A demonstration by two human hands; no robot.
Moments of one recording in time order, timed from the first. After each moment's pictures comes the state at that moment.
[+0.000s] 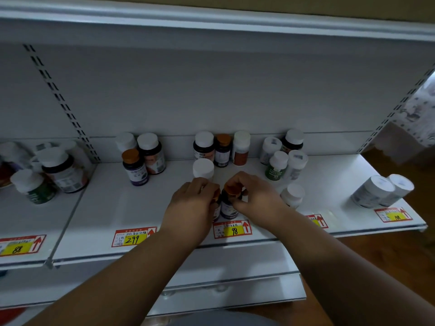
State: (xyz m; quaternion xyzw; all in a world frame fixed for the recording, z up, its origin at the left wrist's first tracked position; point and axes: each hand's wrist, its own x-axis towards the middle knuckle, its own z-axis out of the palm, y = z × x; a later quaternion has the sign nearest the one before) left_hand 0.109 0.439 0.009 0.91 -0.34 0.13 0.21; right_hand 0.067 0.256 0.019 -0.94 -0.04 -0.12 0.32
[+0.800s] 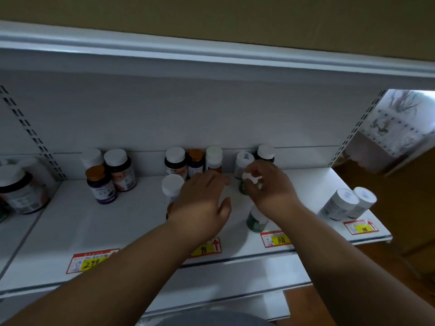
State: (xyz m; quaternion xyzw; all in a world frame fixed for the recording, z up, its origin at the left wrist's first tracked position) left_hand 0.107 0.362 0.046 0.85 -0.42 0.16 0.28; right_hand 0.058 0.181 0.063 -0.93 0.10 -0.21 0.29
